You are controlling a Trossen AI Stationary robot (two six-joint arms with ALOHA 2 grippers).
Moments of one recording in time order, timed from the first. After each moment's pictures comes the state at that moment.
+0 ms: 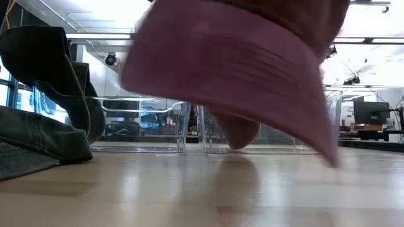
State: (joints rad) left arm -0.26 1.82 1.28 0.35 0.50 -0.05; right arm 0.79 1.31 1.13 -0.42 0.28 0.51
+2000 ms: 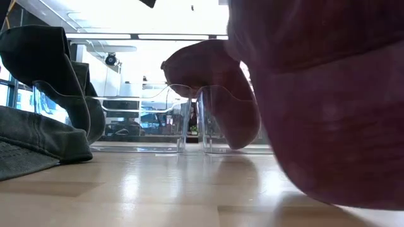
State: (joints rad) left arm -0.27 1.85 1.28 0.31 0.56 -0.03; right arm 0.77 1.52 1.13 -0.26 0.29 0.36
